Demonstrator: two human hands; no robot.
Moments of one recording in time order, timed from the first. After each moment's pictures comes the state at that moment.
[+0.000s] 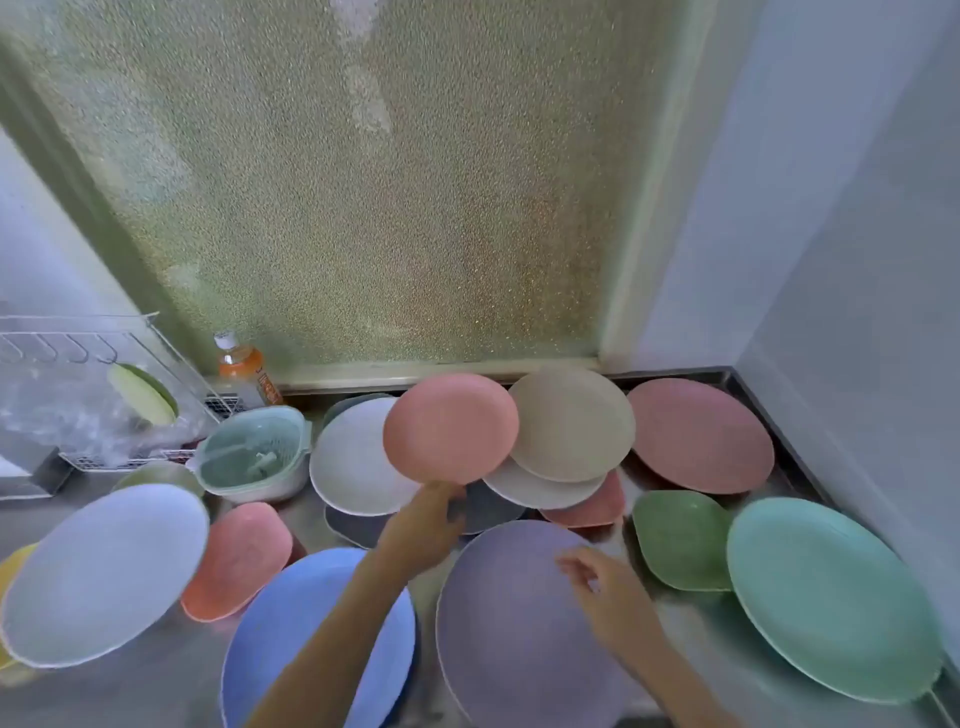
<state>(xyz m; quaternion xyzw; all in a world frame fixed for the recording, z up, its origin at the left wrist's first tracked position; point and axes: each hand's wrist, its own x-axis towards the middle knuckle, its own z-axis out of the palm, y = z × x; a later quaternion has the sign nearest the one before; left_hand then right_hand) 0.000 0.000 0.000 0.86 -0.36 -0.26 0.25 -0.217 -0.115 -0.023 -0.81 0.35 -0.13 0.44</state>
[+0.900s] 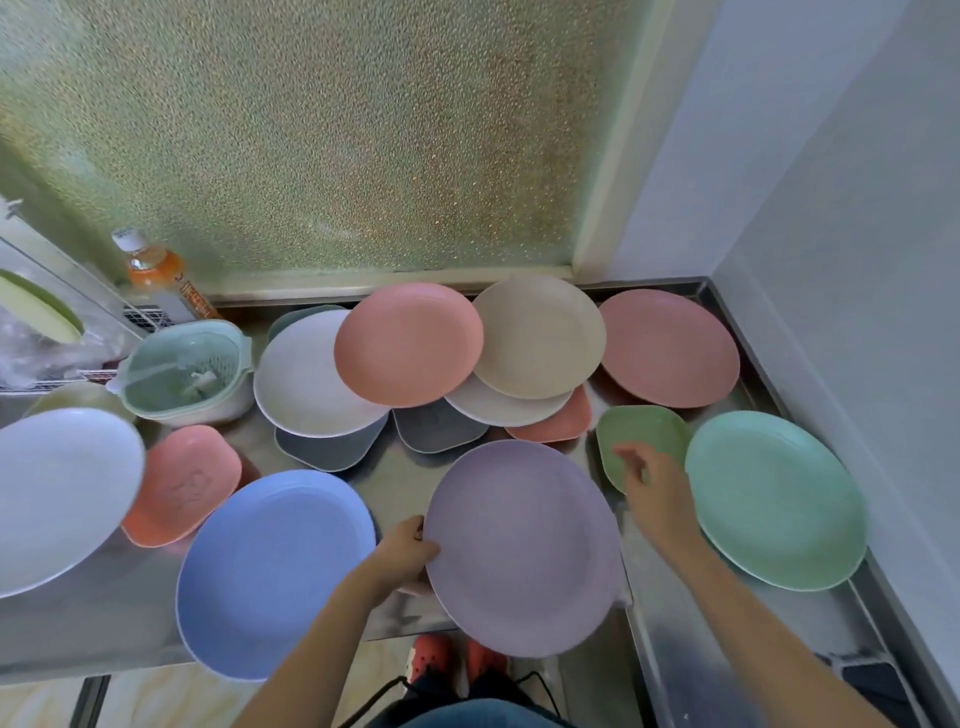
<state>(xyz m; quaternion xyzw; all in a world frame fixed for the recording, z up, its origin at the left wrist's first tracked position) -0.068 0.030 -0.052 0.77 -0.10 -0.55 0.29 -0.257 -0.201 -0.040 -0.81 0.47 -0.16 0.32</state>
